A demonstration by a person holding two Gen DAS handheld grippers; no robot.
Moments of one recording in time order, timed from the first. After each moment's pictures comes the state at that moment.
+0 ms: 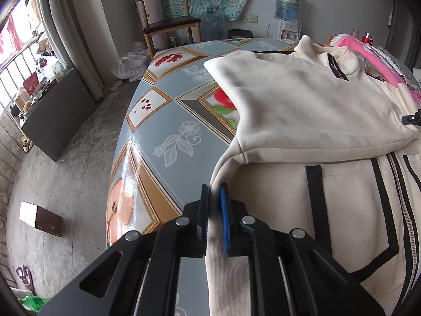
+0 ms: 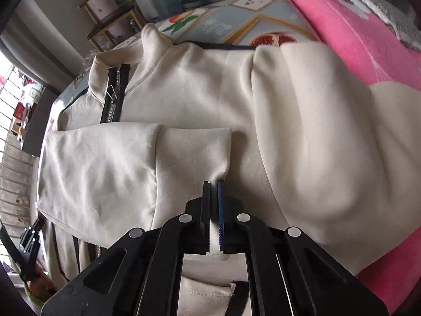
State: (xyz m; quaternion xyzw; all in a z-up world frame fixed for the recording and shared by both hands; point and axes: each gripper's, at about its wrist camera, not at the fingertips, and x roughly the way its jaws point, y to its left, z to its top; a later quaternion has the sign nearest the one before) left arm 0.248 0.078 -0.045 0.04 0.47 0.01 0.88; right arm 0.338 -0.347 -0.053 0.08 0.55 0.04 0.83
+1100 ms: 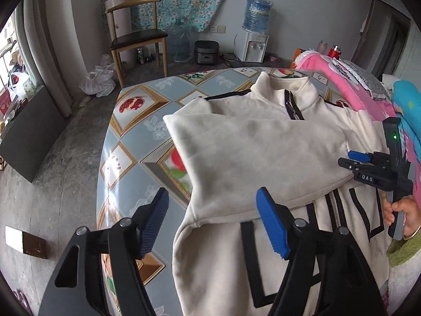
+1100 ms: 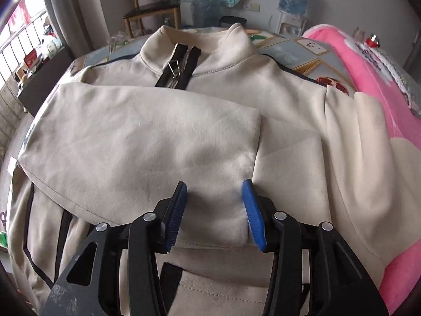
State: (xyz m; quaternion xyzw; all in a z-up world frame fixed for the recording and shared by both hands) left arm 0.285 0.051 0.038 0.01 0.45 -0.09 0.89; right arm 0.300 -0.264 -0.066 -0.06 0.49 0.07 0.87
